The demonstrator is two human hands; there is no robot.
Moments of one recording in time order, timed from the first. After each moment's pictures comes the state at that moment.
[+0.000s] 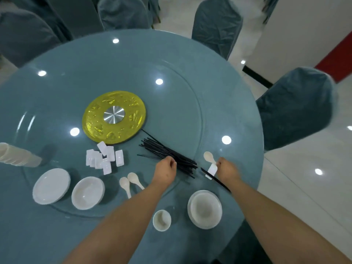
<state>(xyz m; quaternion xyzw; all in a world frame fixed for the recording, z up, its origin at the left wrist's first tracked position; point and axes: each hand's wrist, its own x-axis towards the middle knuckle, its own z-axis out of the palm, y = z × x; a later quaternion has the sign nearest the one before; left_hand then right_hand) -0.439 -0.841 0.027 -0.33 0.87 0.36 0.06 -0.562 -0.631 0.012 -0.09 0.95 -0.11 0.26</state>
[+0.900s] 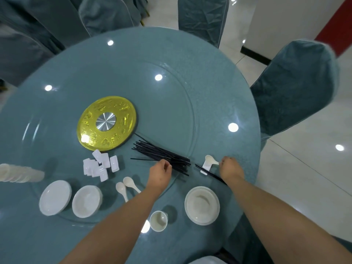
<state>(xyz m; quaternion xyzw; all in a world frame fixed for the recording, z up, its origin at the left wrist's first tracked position) -0.443 -0.821 0.020 -0.33 0.88 0.32 0.10 -0.571 -0.585 -0.023 -0.01 0.95 -0.15 0.27</state>
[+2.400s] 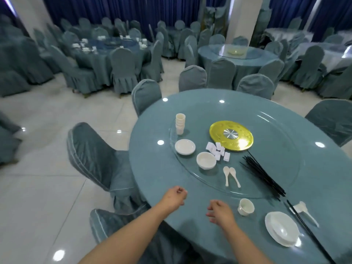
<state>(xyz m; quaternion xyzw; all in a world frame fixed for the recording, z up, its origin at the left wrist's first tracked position) 0.048 -0.836 0.149 -0.53 0.61 0.58 -0.08 -0.110 -0.725 0.116 -0.12 0.76 -0.45 0.46</state>
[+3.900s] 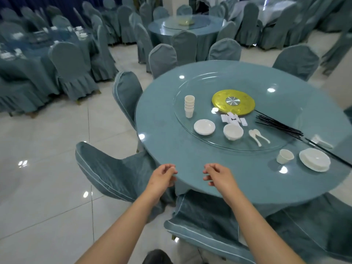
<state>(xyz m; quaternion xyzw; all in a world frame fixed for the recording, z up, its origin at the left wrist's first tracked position) 0.322 -1.064 0.181 -0.42 0.60 0.67 -0.11 0.179 -0.914 0.181 -0.09 0.75 -0.56 0.33</state>
